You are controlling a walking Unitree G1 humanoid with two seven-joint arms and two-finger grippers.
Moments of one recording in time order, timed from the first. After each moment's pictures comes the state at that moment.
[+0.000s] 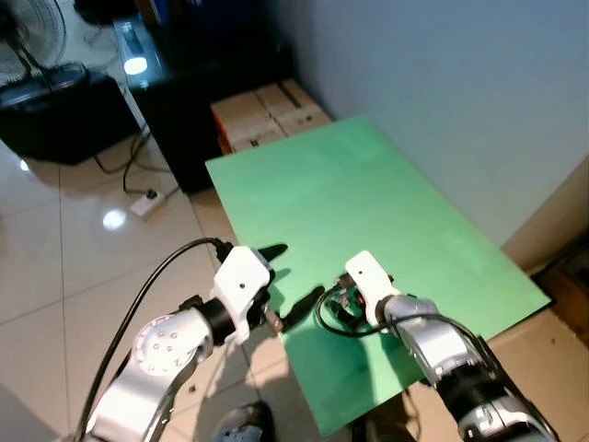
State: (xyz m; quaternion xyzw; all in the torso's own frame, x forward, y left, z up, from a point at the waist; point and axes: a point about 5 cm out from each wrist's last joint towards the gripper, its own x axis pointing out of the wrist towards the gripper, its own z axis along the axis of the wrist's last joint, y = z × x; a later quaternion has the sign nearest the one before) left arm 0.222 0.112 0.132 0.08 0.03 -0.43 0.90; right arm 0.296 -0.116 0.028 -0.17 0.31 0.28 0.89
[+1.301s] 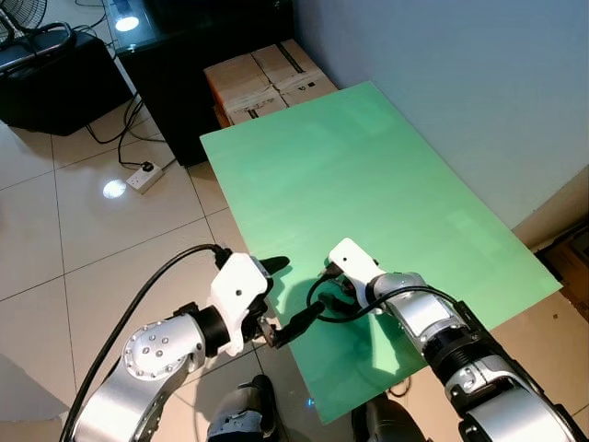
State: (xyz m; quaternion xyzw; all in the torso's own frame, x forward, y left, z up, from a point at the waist) left arm 0.213 0.114 0.134 0.08 0.06 -0.45 0.89; right arm 0.315 -0.105 0.040 -0.22 0.33 0.33 0.85
